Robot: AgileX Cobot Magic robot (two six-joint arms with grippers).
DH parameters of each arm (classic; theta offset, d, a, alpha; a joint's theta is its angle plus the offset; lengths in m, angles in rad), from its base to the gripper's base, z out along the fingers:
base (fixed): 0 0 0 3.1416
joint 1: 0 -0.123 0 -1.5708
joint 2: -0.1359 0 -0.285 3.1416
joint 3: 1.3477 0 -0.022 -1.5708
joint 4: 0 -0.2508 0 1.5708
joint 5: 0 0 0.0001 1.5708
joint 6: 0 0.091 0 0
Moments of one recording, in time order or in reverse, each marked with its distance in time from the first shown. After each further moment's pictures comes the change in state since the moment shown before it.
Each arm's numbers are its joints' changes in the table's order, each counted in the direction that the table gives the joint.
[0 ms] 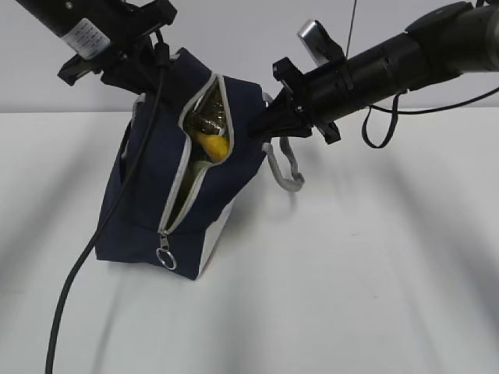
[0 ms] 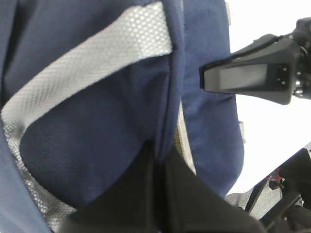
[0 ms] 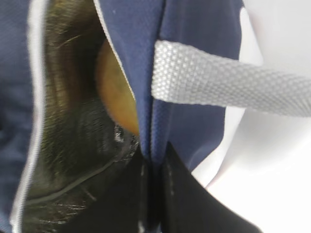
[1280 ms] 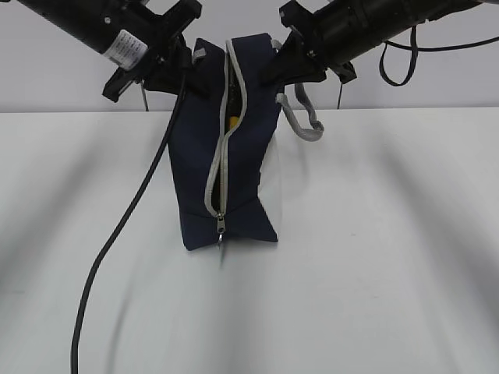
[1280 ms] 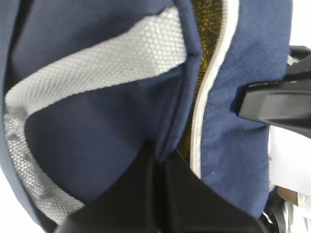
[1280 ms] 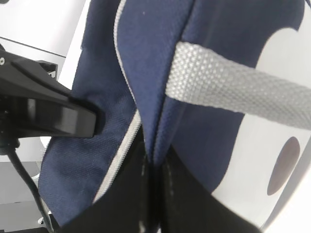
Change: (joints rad) left arm 0.000 -0.092 0.000 0.221 -0.122 0.008; right arm 0.007 0.025 -0.257 0.211 0.064 0.100
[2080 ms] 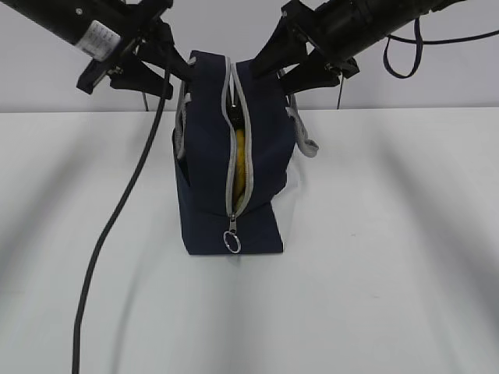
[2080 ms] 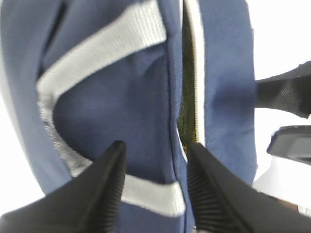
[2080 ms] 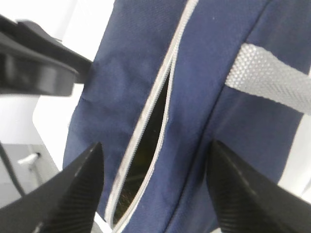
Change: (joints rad) left arm -0.067 0.015 0.000 -0.001 0.023 0.005; right arm 0.000 -0.008 -0.042 0.045 0.060 0.002
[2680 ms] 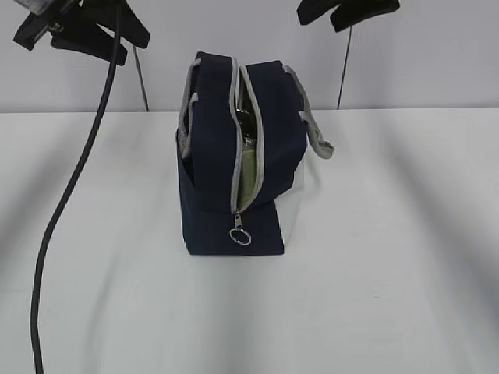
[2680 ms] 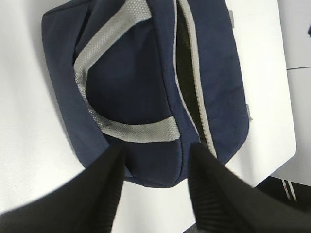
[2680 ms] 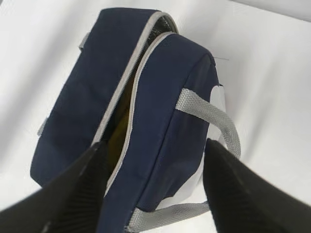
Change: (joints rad) left arm -0.043 0.164 -0.004 -0.126 0.099 0.003; right arm 0.000 0.103 -0.203 0.406 0.046 0.199
